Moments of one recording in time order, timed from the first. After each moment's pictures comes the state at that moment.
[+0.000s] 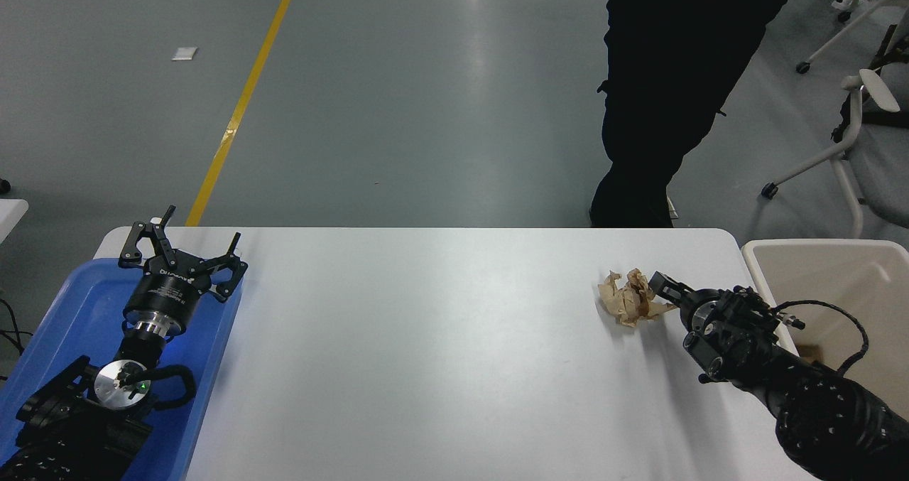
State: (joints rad) left arm -0.53 0.23 -1.14 -0.31 -0.11 -0.79 -0.14; right arm 0.77 -0.02 -0.79 0.05 -0.13 -0.08 -0.06
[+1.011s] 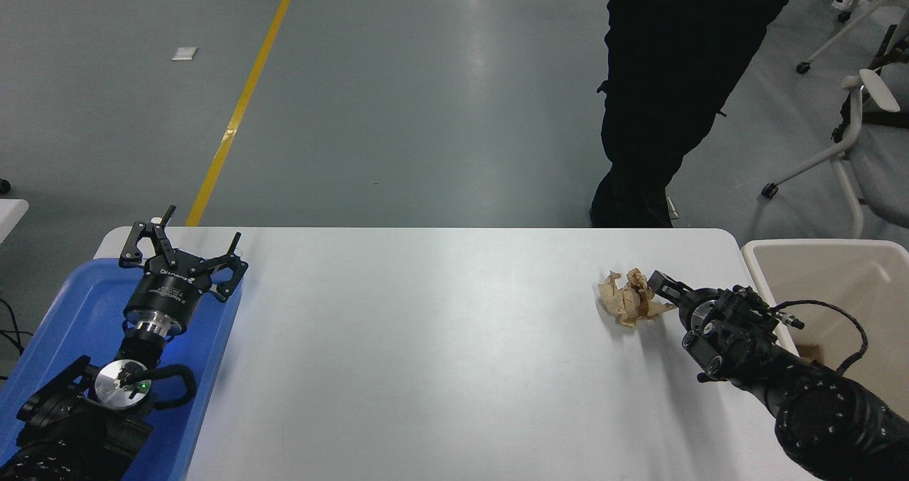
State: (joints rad) left arm -0.53 0.22 -1.14 -0.31 -0.11 -0.79 -0.14; right arm 0.77 -0.02 -0.78 0.05 -0.13 -0.08 -0.06
